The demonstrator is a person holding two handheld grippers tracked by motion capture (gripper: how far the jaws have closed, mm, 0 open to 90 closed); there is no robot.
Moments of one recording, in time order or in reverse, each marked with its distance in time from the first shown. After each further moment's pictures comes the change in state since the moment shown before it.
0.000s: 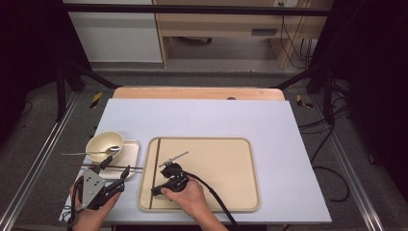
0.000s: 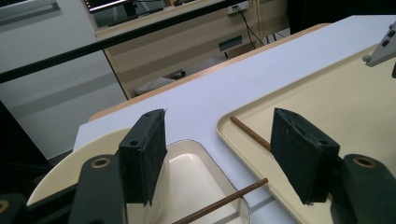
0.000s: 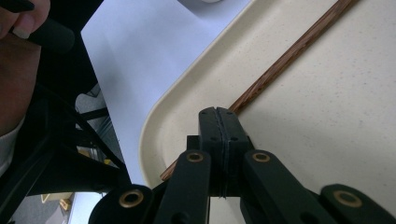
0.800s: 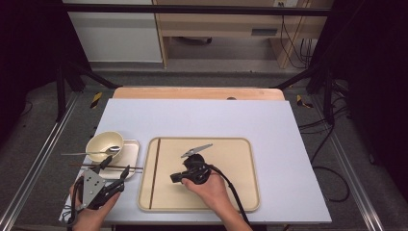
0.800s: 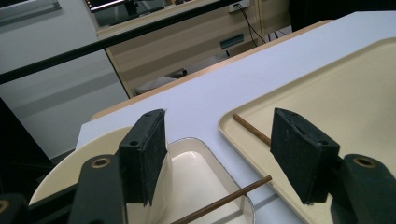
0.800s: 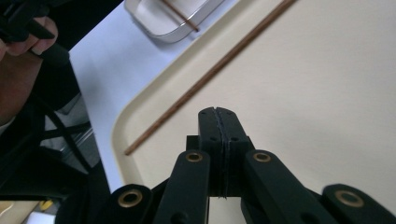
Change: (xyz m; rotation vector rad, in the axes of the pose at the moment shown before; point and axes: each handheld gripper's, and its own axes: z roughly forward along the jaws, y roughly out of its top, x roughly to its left) left arm 0.001 -0.002 0.001 0.007 0.008 0.008; right arm -0.022 -0.007 -0.071 -0.144 -0.103 -0.088
